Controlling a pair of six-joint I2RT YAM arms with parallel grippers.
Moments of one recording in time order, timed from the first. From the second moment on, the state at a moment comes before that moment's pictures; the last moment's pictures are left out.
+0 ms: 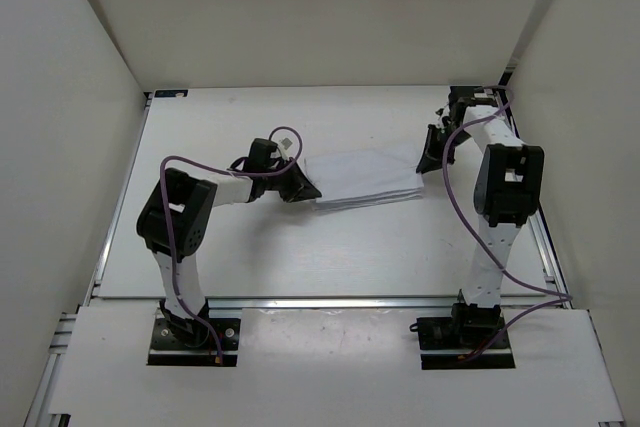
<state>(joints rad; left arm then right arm) -0.40 1.88 0.99 0.16 0.59 -0.89 0.00 2.14 1.75 -0.99 -0.36 0.22</state>
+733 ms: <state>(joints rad) -0.38 1.76 1.19 -0.03 0.45 -0.80 0.16 2.03 1.83 -1.04 -0.22 0.21</state>
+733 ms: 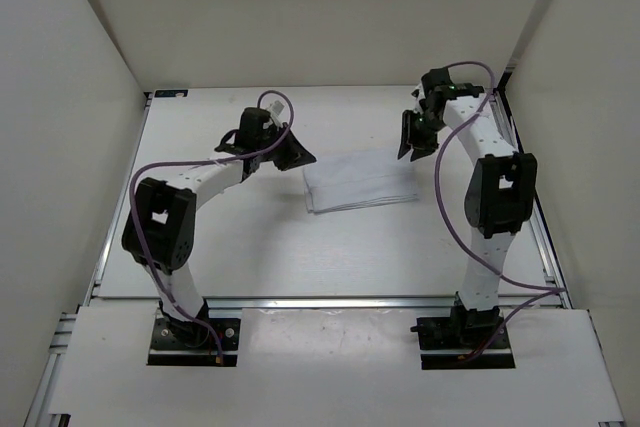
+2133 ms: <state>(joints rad) -0.46 1.91 1.12 -0.10 0.22 -0.67 0.02 2.24 1.56 -0.70 -0.77 0.21</state>
